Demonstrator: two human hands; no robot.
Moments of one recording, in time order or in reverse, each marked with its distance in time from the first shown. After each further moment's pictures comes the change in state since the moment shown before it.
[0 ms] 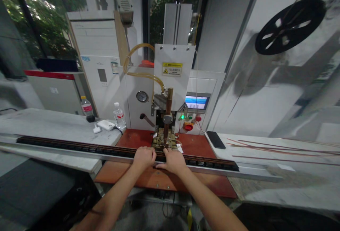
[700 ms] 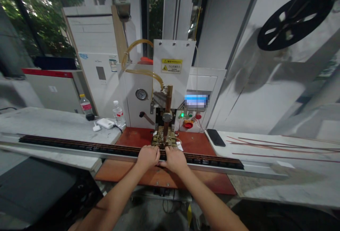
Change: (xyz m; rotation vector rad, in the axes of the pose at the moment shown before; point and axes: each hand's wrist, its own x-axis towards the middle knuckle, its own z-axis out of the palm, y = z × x) left_hand 0.002 0.016 0.006 -0.041 0.037 0.092; right_hand -0.006 0.001 0.004 0.006 0.063 0.043
